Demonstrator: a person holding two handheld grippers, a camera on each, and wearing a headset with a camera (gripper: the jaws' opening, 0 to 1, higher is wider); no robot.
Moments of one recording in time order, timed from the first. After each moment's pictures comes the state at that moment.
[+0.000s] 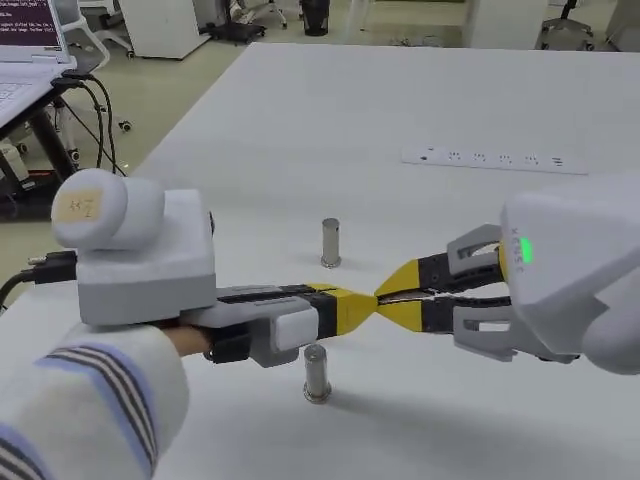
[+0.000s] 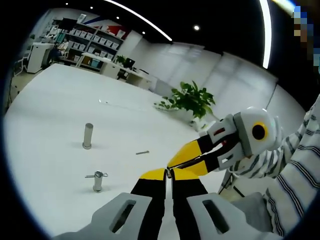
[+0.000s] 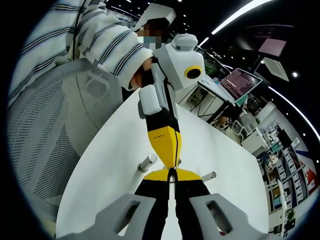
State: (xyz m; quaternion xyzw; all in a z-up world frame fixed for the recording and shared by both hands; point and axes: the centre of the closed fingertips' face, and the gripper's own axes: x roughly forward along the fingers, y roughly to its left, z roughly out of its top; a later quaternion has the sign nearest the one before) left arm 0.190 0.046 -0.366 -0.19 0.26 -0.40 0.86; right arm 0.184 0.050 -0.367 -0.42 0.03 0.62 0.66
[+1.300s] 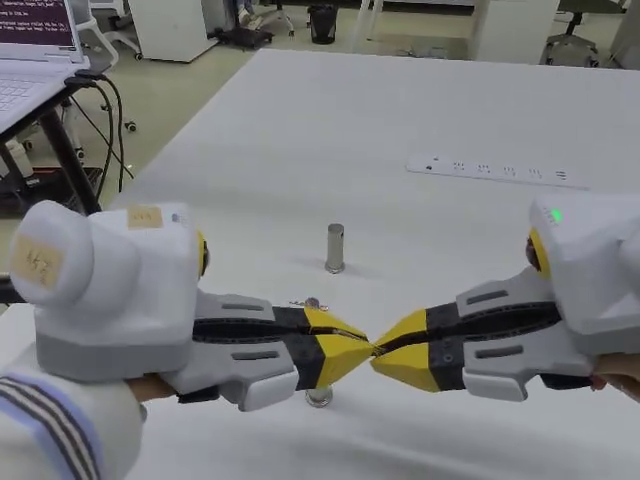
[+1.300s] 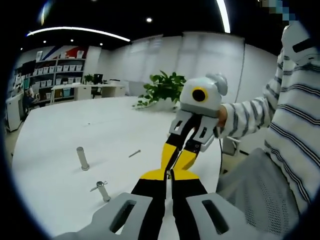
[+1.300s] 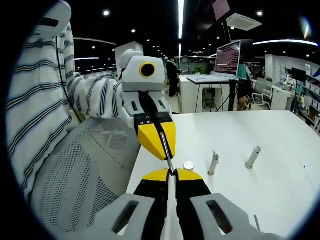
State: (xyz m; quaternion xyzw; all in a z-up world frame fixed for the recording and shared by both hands) left arm 0.153 0.048 -0.363 -0.01 0.19 -0.50 0.84; right arm 0.147 0.052 -0.382 -0.15 0.19 0.70 0.67
